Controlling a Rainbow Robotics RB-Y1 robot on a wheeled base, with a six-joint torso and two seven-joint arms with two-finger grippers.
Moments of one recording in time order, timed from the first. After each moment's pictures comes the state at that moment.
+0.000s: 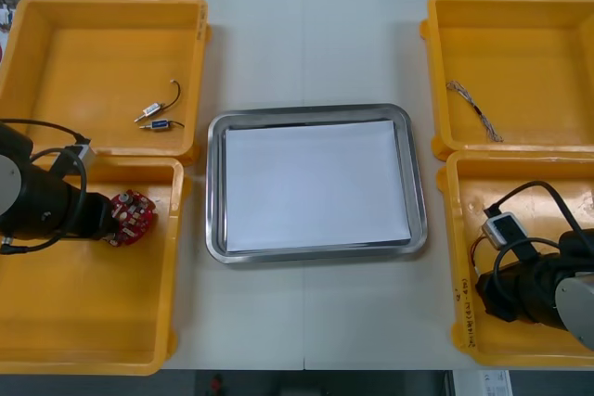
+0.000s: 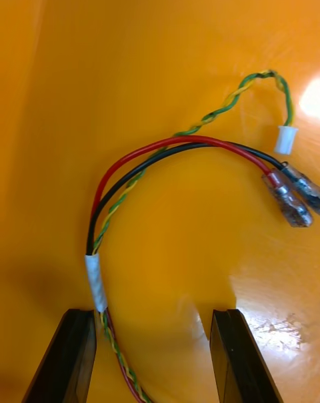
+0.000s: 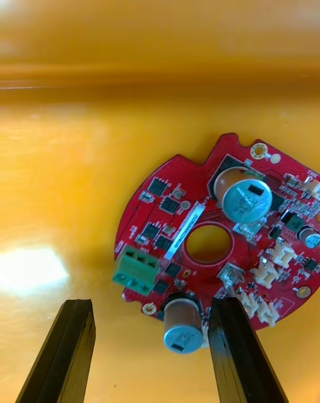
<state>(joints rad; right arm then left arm) 0.21 -0.49 0.02 -2.16 -0.39 1.41 1.70 -0.15 0.75 -0.02 -1.91 0.77 1.55 -1.28</state>
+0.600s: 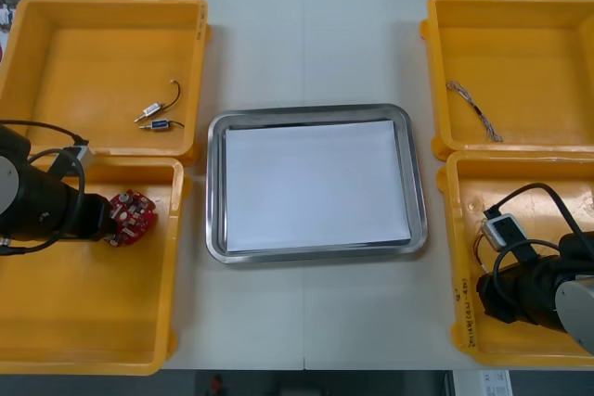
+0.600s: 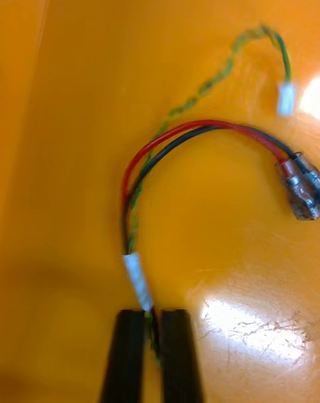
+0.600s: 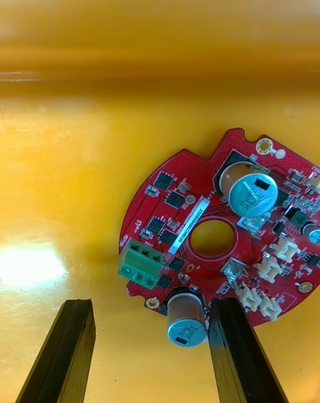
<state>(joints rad) 0.22 -0.49 0.02 -2.16 -0.39 1.39 1.70 -0.14 0.75 -0.01 -1.91 0.78 1.55 -1.28</state>
